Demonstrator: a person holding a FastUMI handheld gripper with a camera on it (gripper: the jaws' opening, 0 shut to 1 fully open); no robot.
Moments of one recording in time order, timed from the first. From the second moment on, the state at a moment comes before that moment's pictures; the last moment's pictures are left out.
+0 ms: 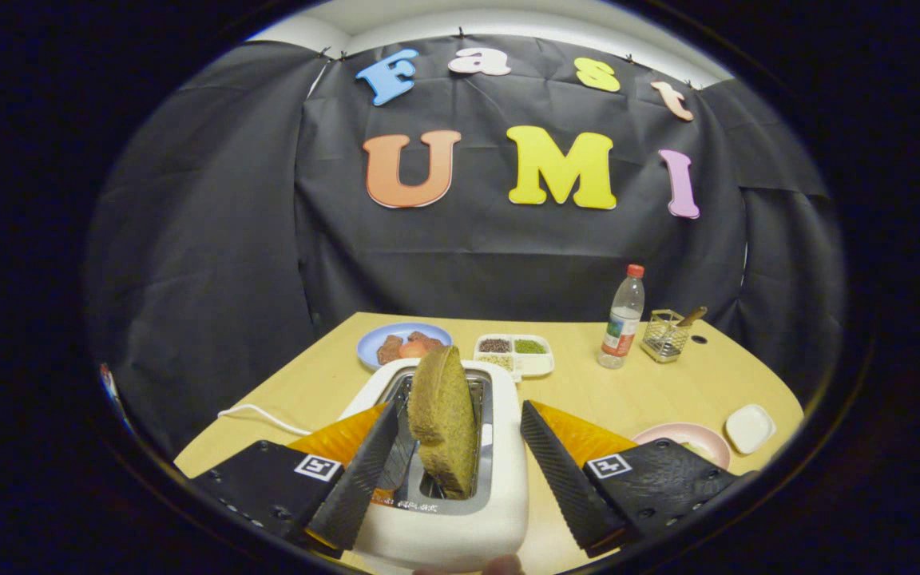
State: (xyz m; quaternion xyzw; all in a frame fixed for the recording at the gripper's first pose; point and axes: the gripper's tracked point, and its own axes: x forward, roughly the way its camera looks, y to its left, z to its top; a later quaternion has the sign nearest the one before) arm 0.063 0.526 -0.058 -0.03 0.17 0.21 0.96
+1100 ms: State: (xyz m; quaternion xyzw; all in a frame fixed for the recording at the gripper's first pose) arm 0.056 0.510 0.028 0.10 0.16 0.26 0.95
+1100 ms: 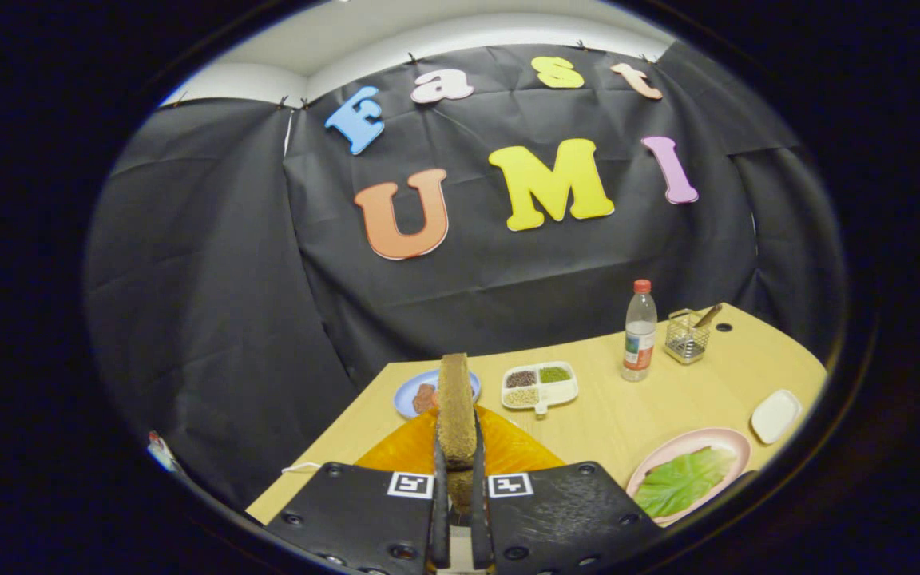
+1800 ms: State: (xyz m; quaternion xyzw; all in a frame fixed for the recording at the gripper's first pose) arm 0.106 0.318 -0.026 0.13 0.18 0.19 0.96
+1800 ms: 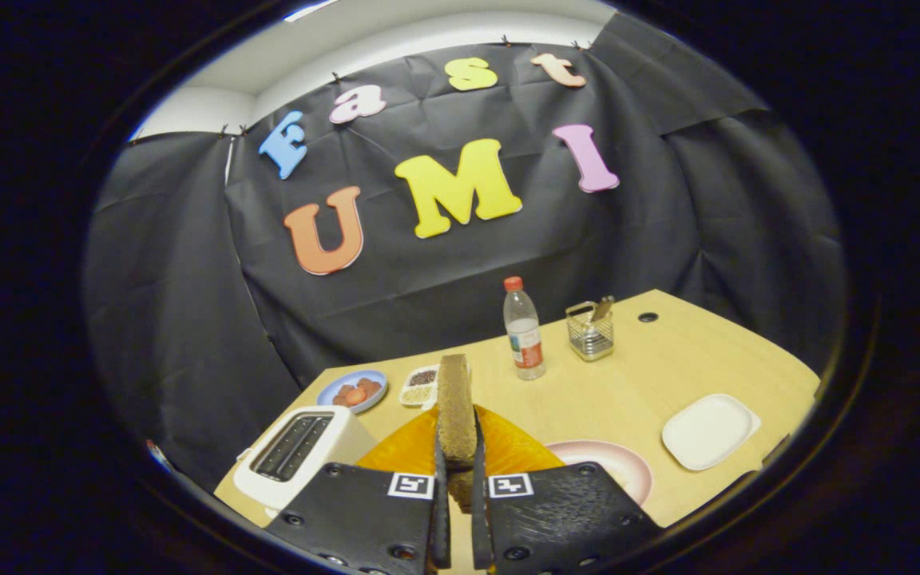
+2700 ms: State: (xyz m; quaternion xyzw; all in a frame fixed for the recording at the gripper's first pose) arm 0.105 0.282 -0.127 0.17 0.23 0.17 0.94
